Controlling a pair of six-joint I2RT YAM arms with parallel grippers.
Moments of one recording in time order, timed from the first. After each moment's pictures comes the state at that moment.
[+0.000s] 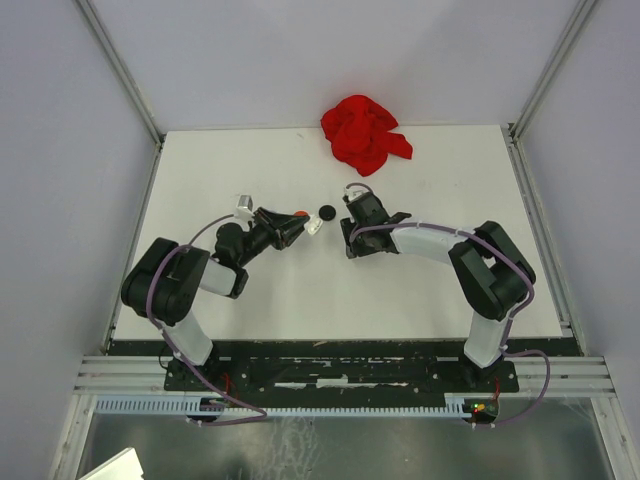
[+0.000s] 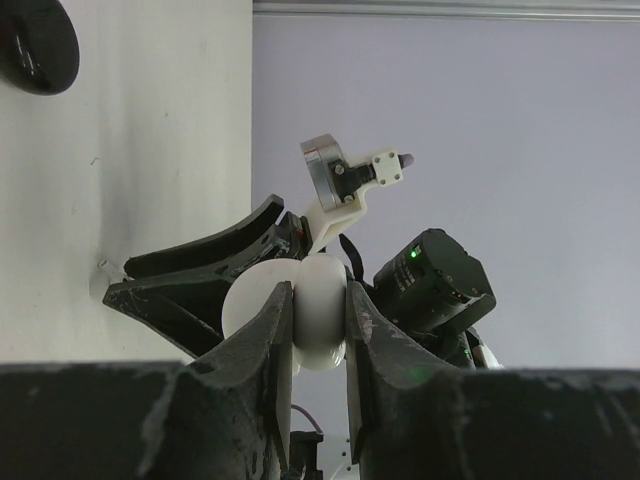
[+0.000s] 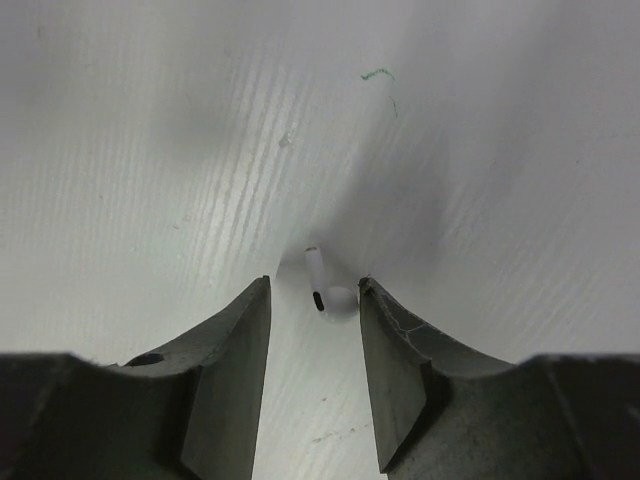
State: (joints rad) left arm -0.31 1.71 0.43 1.29 0.48 -1.55; right arm 0.65 1.82 1.09 -0.24 0.07 0.35
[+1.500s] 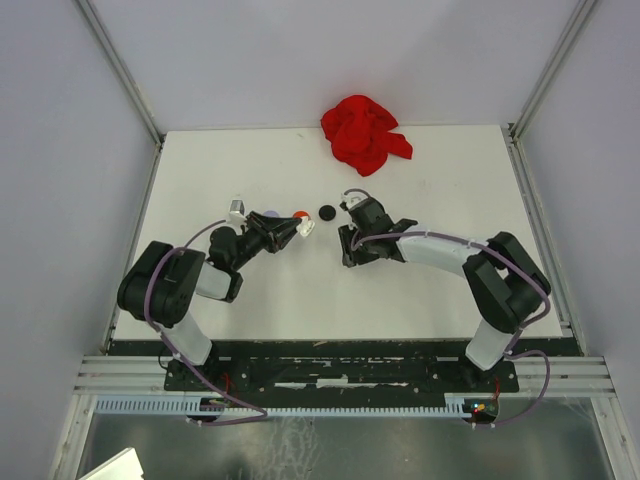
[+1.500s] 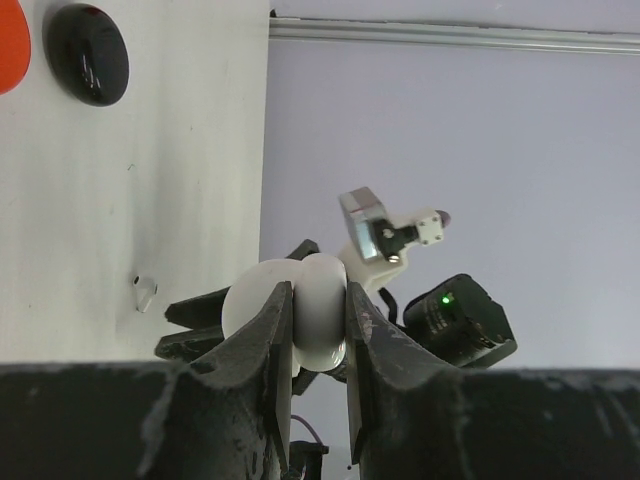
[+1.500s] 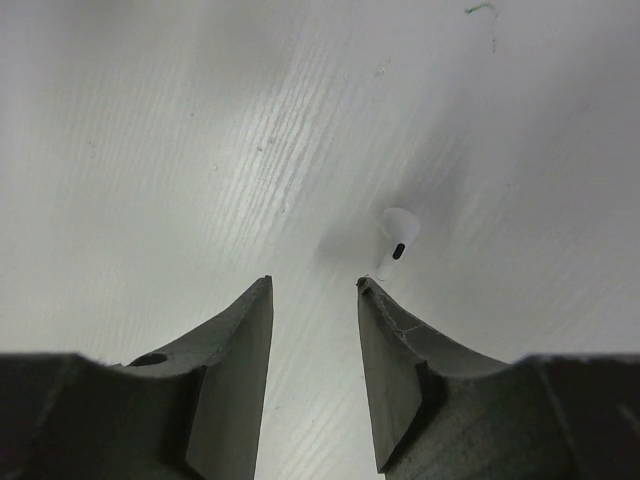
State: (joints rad) left arm -0.26 1.69 0.37 1.29 0.48 -1.55; right arm 0.69 1.75 1.04 -0.25 -0.04 0.34
